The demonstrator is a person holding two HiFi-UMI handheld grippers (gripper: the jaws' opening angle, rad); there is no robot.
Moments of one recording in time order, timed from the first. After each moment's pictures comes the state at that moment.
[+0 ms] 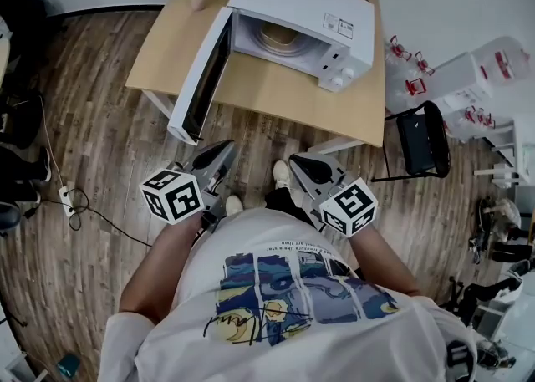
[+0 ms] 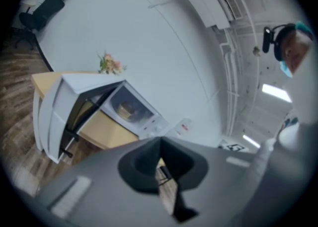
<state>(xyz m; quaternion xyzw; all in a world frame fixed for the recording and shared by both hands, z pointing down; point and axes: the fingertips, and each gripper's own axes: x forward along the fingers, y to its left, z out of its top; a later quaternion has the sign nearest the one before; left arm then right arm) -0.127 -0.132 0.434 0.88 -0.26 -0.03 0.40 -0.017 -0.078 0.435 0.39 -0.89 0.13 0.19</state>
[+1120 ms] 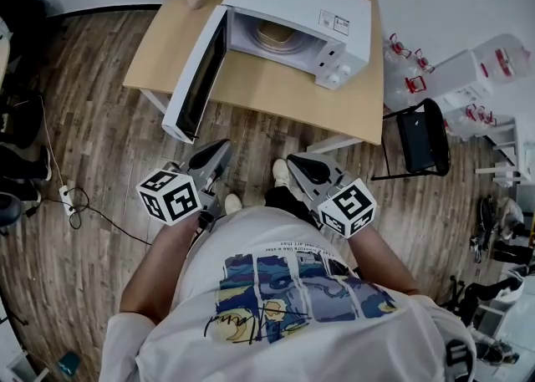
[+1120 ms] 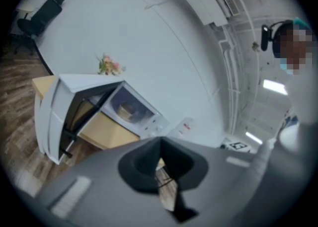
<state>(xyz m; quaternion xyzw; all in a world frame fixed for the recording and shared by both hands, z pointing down) -0.122 -0.128 0.434 0.88 -0.27 -0.02 0.38 -0.010 -0.072 0.431 0.39 -0.90 0.12 0.18</state>
